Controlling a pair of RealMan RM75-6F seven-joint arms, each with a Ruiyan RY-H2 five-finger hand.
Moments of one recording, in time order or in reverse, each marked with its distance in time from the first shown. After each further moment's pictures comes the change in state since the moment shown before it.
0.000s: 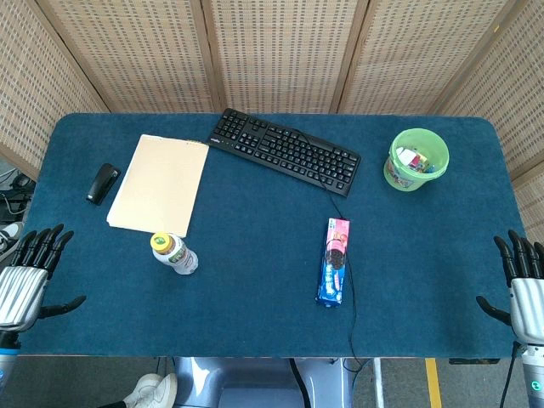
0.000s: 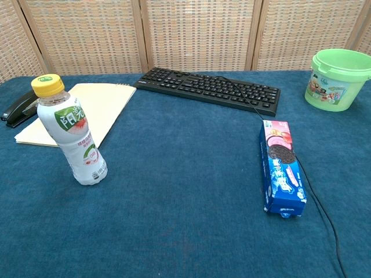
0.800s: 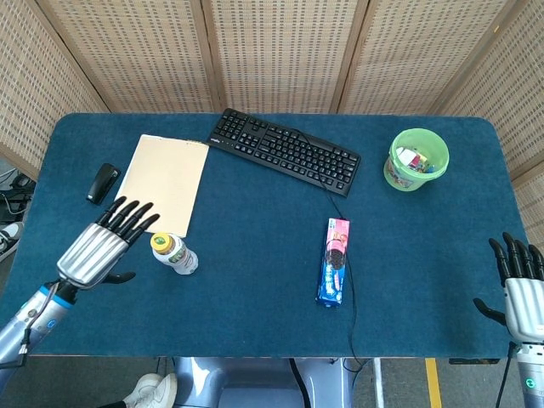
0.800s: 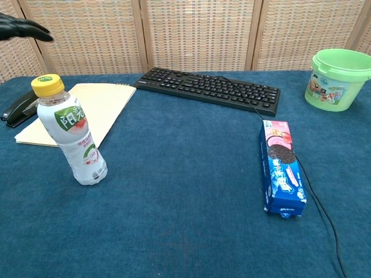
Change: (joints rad) left arm -0.333 0.089 -0.117 -0.048 0.086 -0.415 0.146; right arm 0.009 -0.016 -0.002 0.007 0.034 -0.040 -0.035
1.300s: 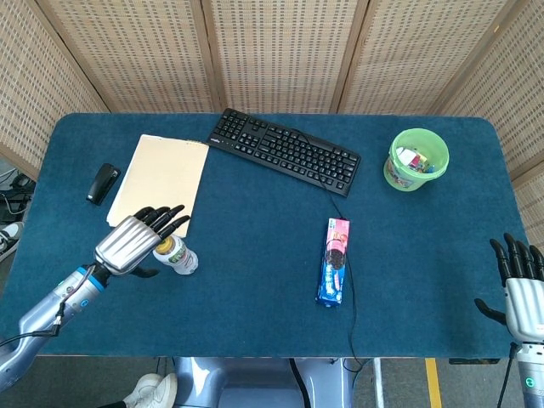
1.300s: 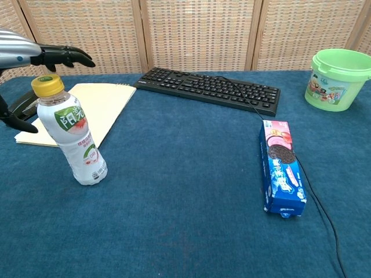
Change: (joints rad) left arm -0.133 -0.070 -0.021 0.034 -0.109 -0.182 -0.003; right arm 0.001 -0.007 0.002 0.010 0.009 -0.006 0.001
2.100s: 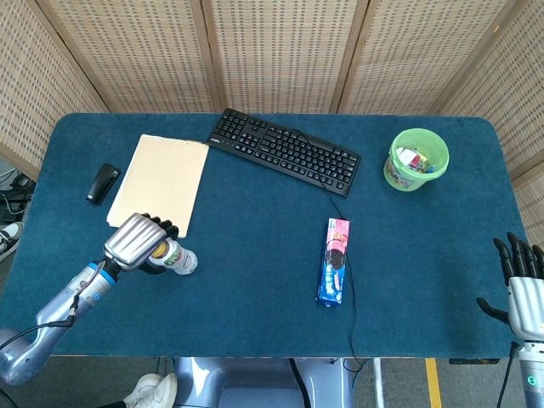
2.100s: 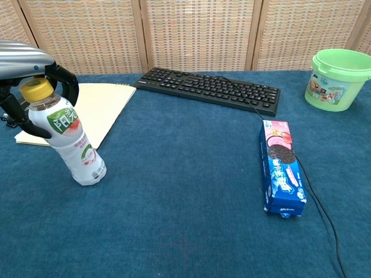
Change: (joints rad) left arm -0.032 -0.072 0.012 0.028 -0.144 -0.009 0.073; right arm 0.002 0.001 0.007 0.006 0.018 -0.012 0.018
